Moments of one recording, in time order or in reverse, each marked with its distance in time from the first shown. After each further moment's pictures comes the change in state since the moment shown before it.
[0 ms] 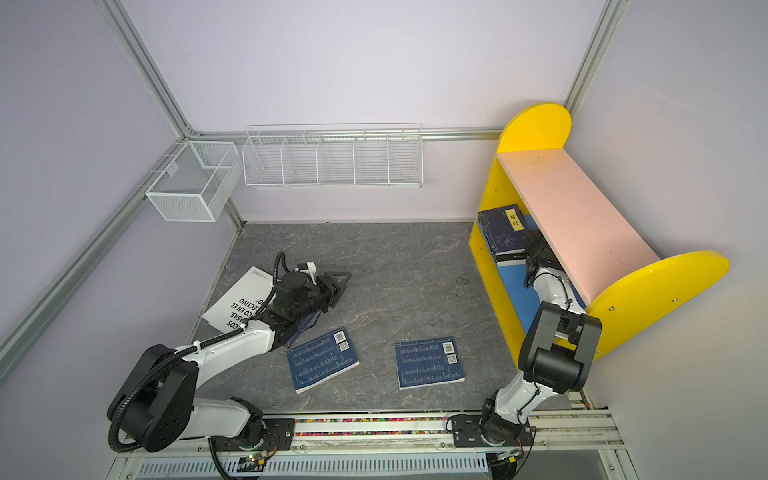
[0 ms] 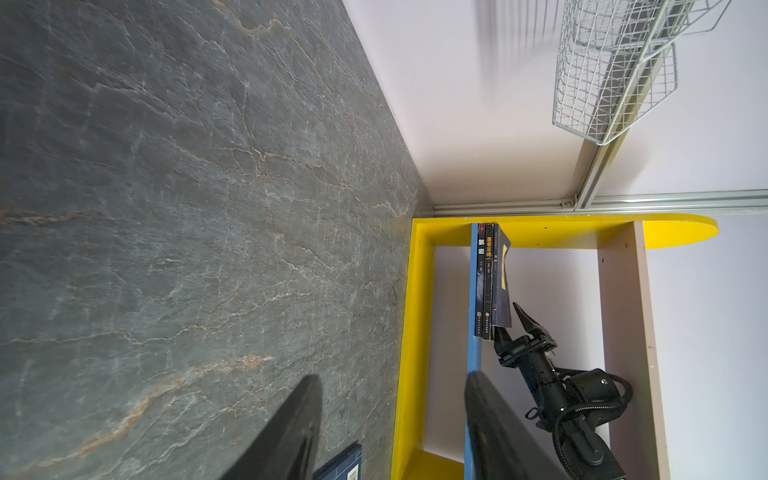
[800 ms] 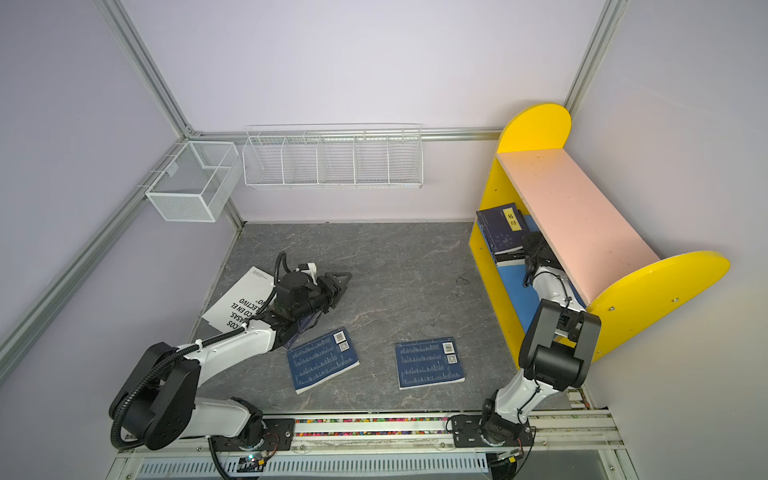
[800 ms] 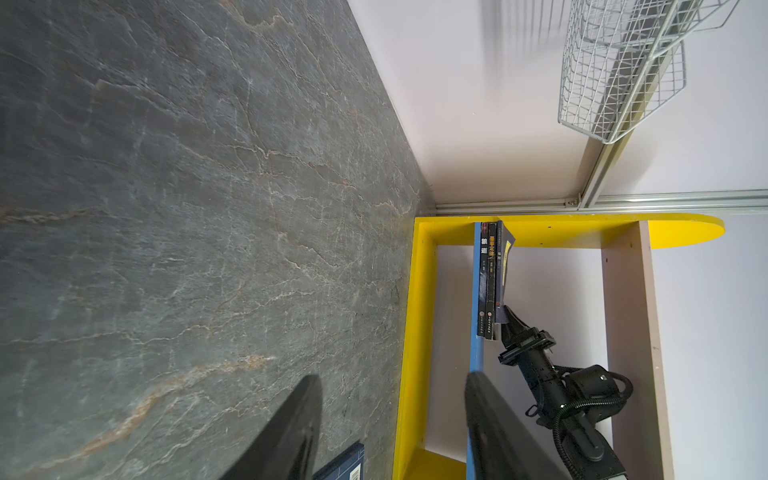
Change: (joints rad) left arm 0.000 0.012 0.000 0.005 0.004 0.000; right arm 0.008 0.020 0.007 -0.010 0.010 0.034
